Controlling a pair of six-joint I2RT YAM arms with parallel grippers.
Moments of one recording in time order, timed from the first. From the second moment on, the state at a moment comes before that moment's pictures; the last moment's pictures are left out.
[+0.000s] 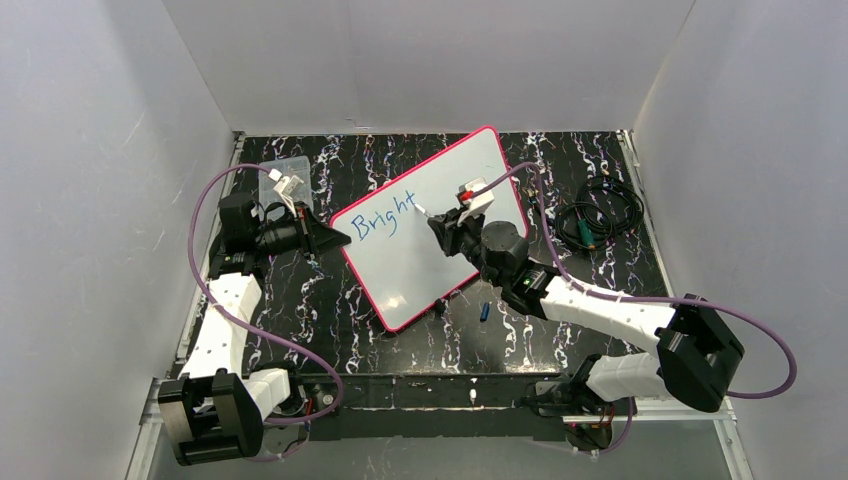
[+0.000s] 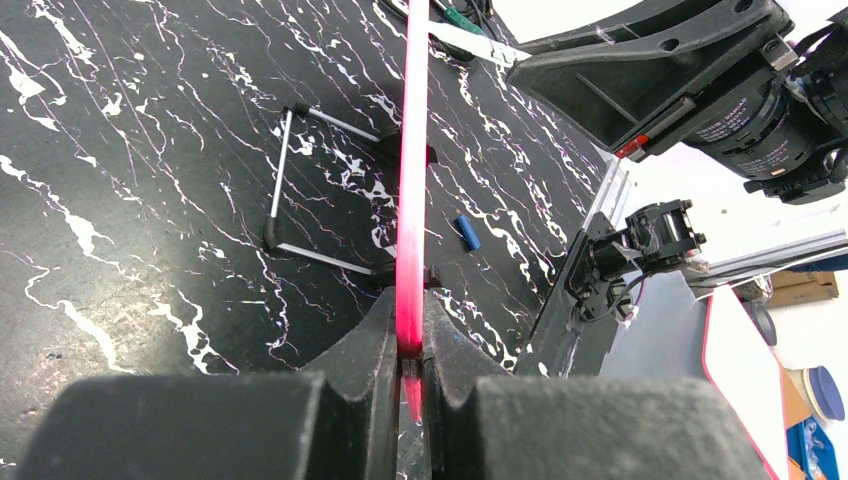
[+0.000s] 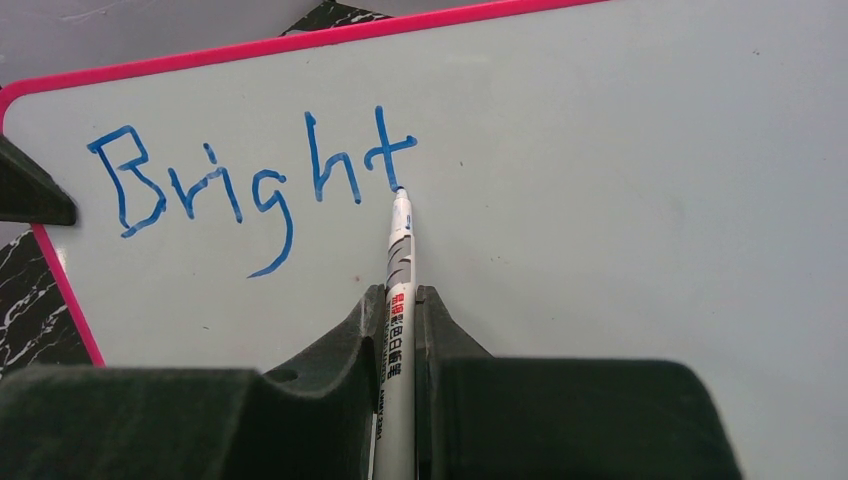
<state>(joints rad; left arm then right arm) 0.12 1.05 0.77 -0.22 1.14 -0.17 0.93 1.28 0.75 0.46 0.27 0.18</state>
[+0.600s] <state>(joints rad) 0.12 1.05 0.77 -0.22 1.14 -0.17 0.93 1.16 0.77 0.38 0.26 0.14</state>
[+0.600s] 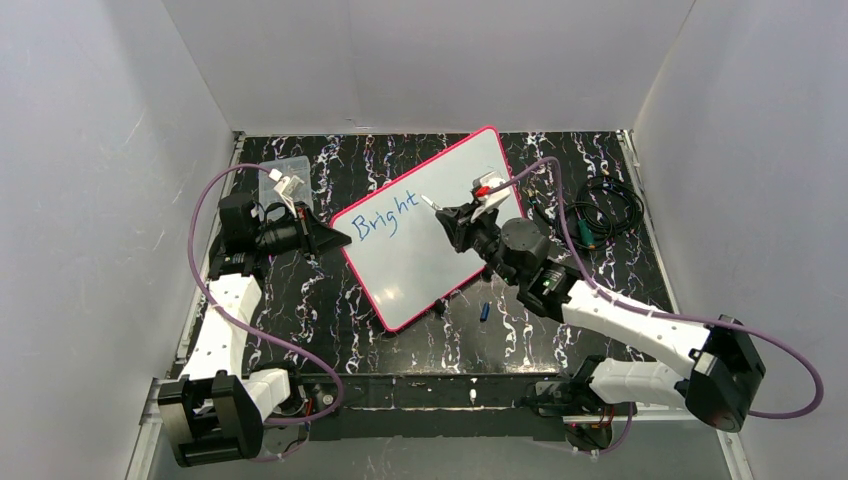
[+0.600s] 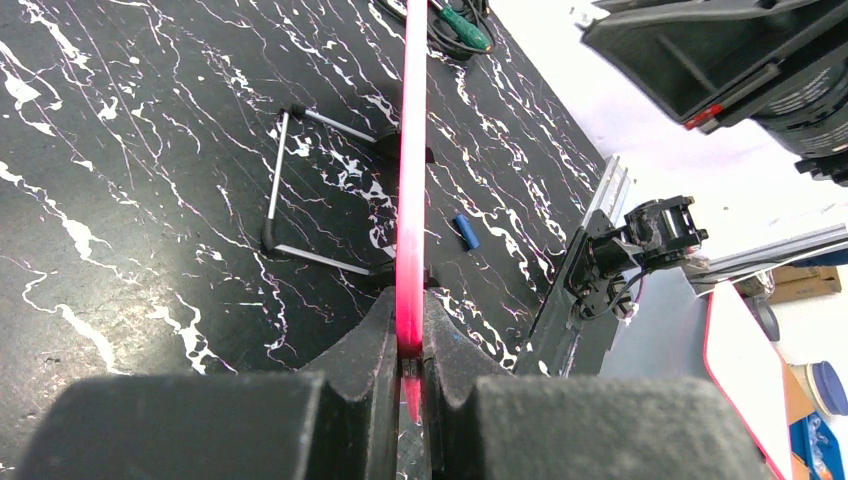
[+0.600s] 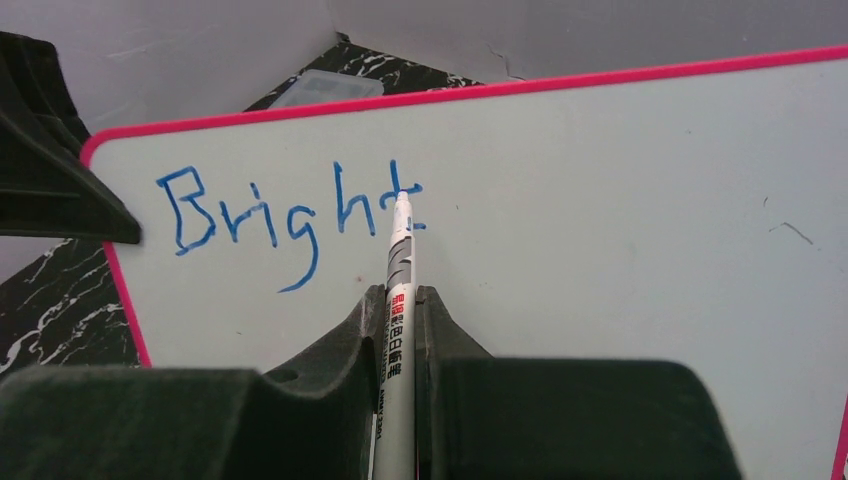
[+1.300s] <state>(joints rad) 0.12 1.03 0.77 -0.22 1.14 -0.17 0.70 1.15 0.83 0.22 -0.05 0.12</state>
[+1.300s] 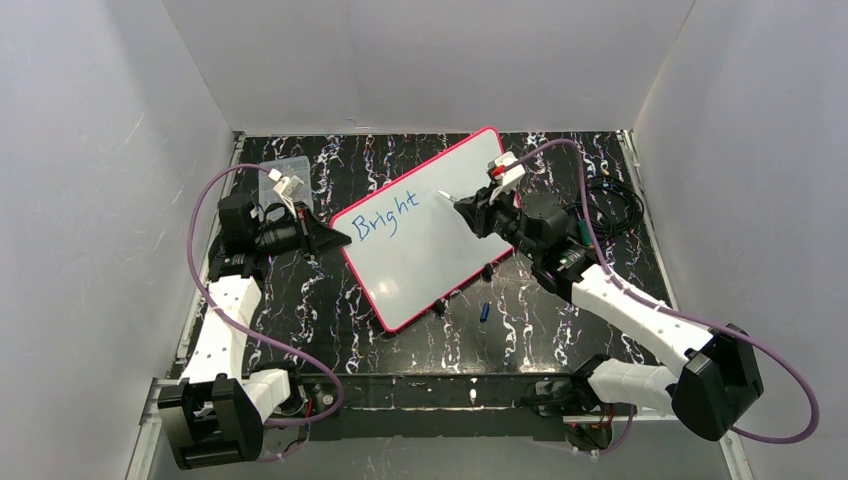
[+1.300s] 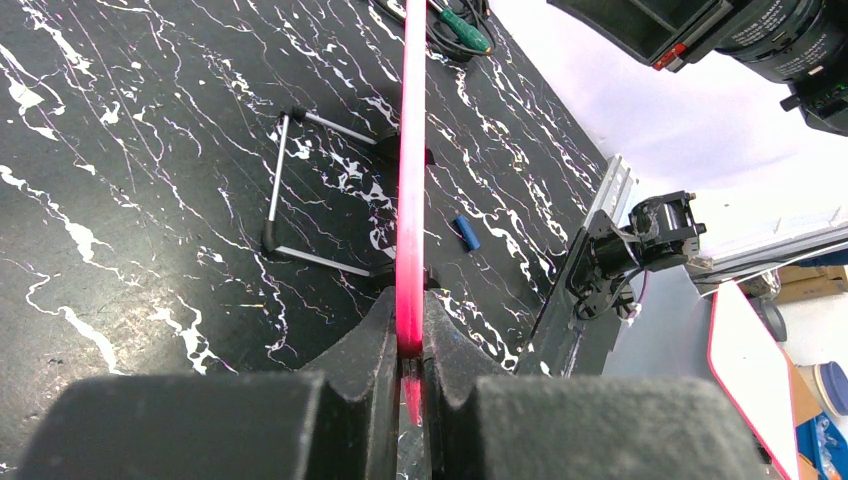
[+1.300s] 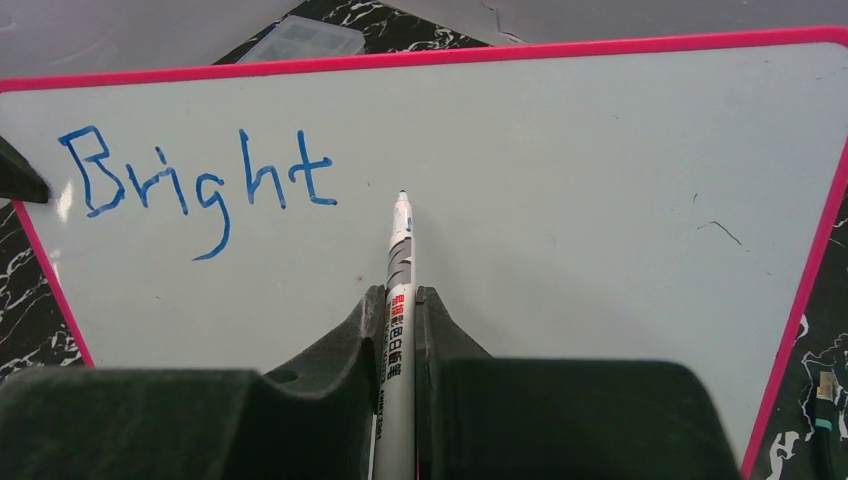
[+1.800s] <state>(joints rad) 0.12 1.03 0.77 -0.22 1.14 -0.17 0.67 1.20 0.83 0.25 -0.08 0.11</state>
